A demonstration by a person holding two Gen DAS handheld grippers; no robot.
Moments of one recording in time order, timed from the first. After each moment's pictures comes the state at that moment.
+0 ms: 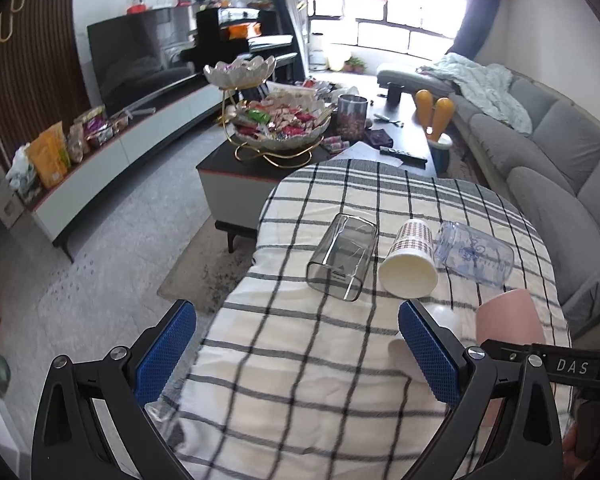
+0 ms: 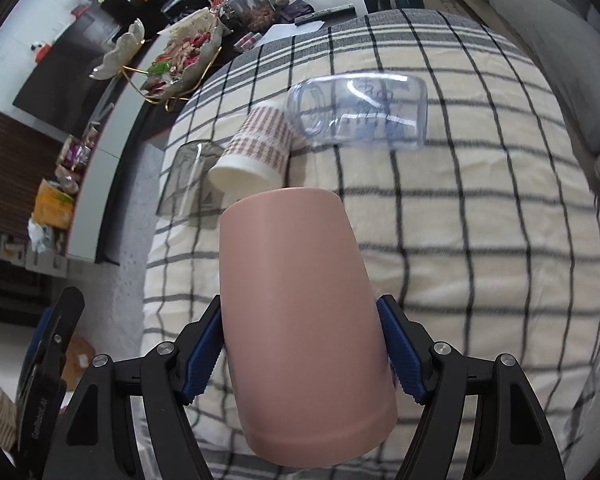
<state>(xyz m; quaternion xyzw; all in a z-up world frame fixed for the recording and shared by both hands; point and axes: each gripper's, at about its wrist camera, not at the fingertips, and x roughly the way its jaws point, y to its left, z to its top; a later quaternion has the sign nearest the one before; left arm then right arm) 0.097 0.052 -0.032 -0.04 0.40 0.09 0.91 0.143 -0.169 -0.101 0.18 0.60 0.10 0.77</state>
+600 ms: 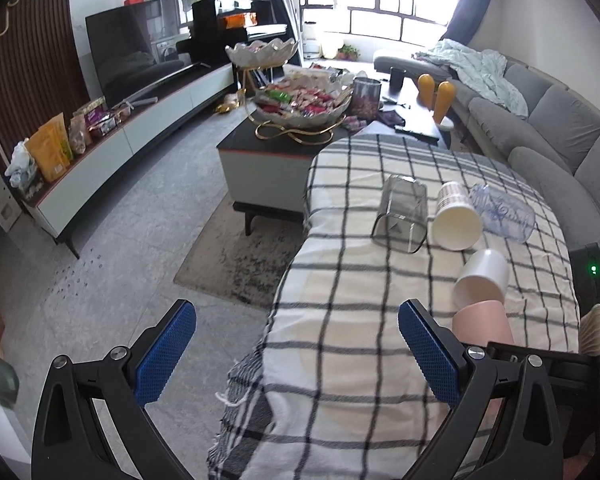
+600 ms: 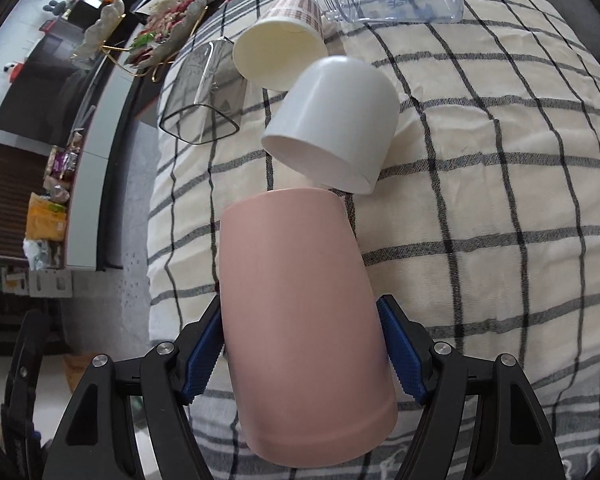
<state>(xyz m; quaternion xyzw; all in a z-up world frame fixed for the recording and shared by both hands) 0.051 0.130 -0.056 -0.03 0.42 0.08 0.90 0.095 -0.086 -0.159 0.22 0.63 0.05 0.74</state>
